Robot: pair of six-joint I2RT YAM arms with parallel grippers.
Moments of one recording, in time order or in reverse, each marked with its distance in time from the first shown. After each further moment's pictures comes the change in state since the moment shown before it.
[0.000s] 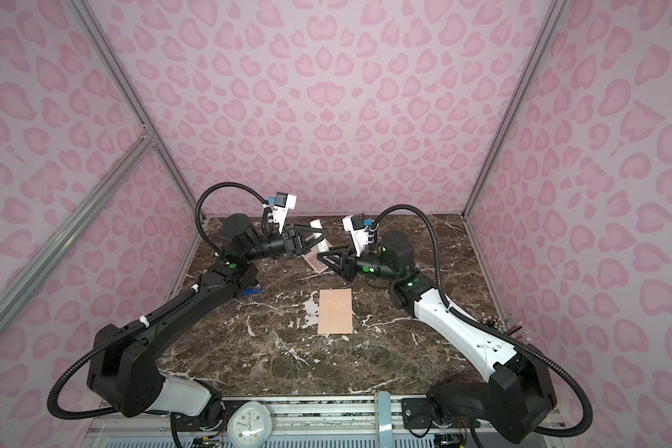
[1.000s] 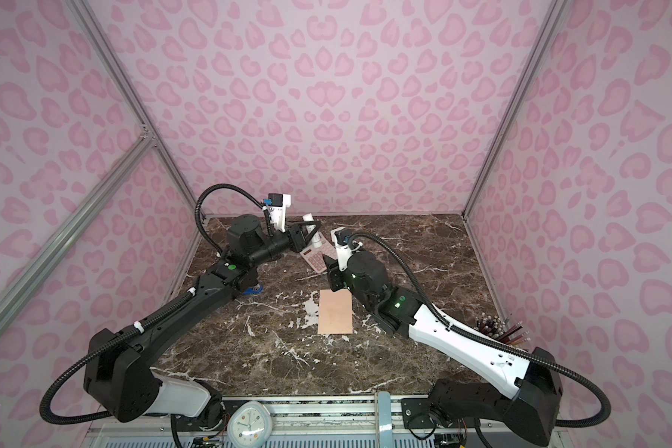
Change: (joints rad) left arm -0.022 -0.015 0.004 -0.187 -0.408 0.132; right arm 0.268 -0.094 -0.002 -0.250 0.893 -0.282
